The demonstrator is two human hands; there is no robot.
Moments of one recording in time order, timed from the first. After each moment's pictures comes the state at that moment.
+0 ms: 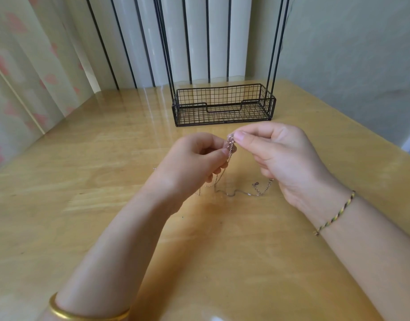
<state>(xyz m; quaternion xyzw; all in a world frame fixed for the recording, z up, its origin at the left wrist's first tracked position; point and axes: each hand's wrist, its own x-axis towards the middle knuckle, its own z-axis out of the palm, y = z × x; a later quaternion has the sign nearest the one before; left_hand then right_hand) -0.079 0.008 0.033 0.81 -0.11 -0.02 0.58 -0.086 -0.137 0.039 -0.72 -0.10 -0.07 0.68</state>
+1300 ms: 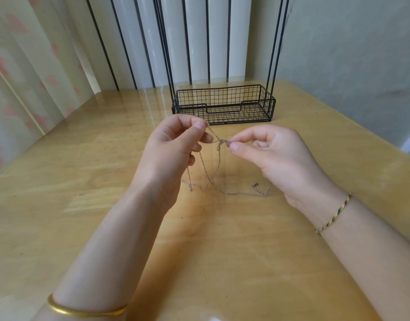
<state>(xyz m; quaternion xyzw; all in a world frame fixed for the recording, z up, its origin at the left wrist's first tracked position) -0.075 0.016 0.037 0.69 -0.04 0.07 0.71 -0.075 -0.141 0.027 -0.79 -0.10 -0.12 0.59</state>
